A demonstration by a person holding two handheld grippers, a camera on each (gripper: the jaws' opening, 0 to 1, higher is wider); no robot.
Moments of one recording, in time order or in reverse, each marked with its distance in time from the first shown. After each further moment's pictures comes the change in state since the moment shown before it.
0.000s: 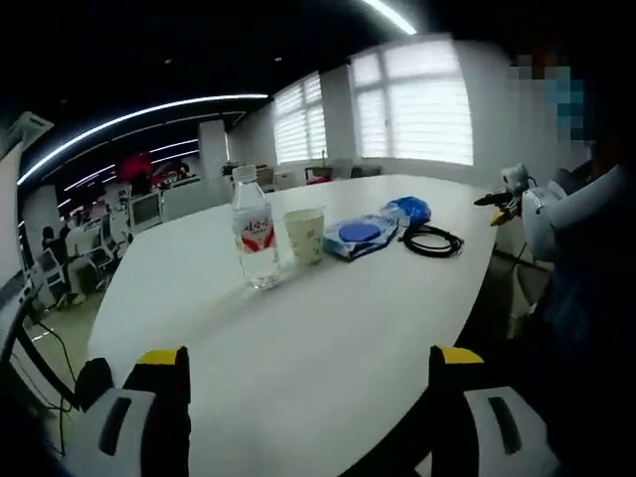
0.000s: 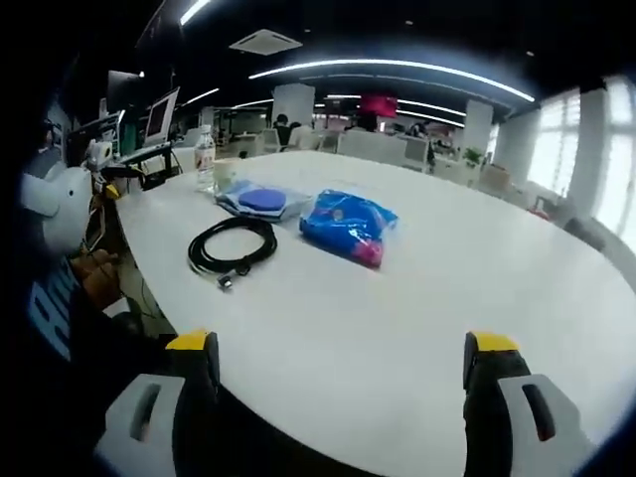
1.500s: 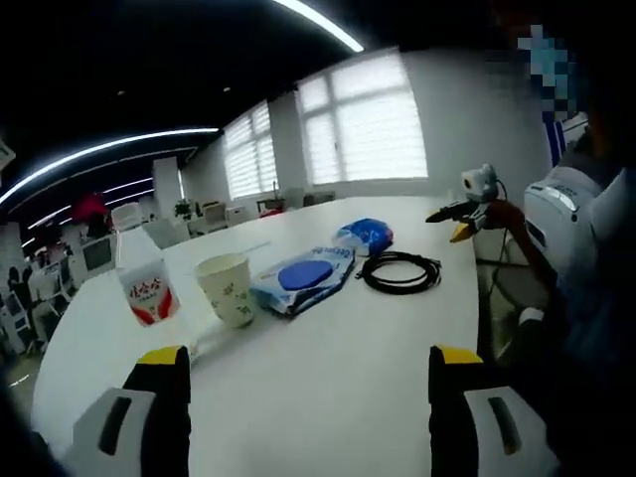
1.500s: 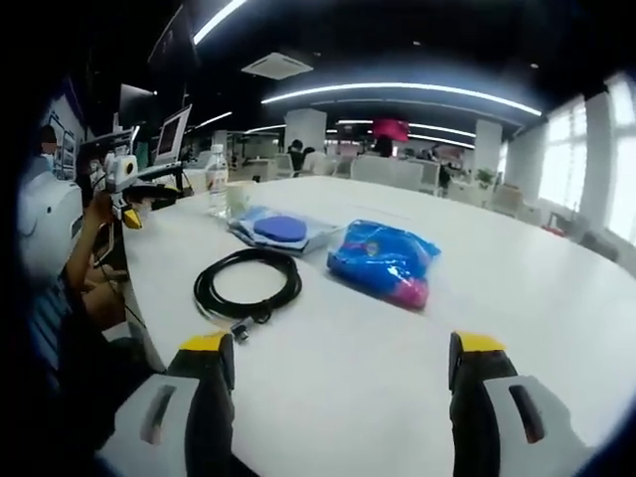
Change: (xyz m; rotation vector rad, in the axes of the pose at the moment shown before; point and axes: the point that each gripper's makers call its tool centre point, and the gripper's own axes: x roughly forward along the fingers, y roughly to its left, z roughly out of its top) left arm 0.094 -0.065 0.040 0.098 -0.142 -0.158; right arm 0.051 0.036 0.026 -0.017 -0.100 0.034
